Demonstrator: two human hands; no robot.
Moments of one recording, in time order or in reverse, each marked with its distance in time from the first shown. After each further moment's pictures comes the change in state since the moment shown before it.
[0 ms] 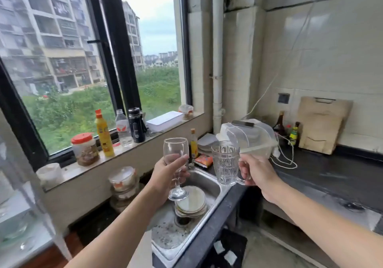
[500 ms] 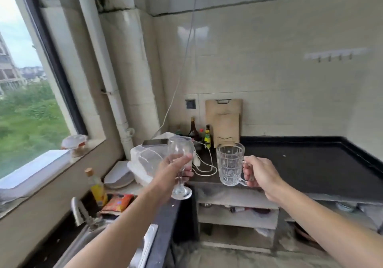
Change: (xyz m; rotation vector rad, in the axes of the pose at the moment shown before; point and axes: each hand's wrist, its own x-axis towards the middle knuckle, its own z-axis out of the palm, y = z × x) left_hand 0.225 -0.053 0.276 0.018 -0.524 -0.101; right_hand 0.116 0.019 -0.237 0.045 0.510 0.032
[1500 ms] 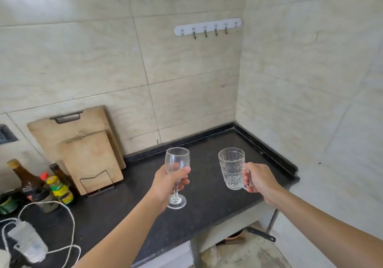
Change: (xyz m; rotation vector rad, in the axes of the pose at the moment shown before) left_hand 0.422 -0.173 0.466 0.179 -0.463 -0.253; right_hand 0.354 0.106 -0.444 -0.032 0.591 0.319
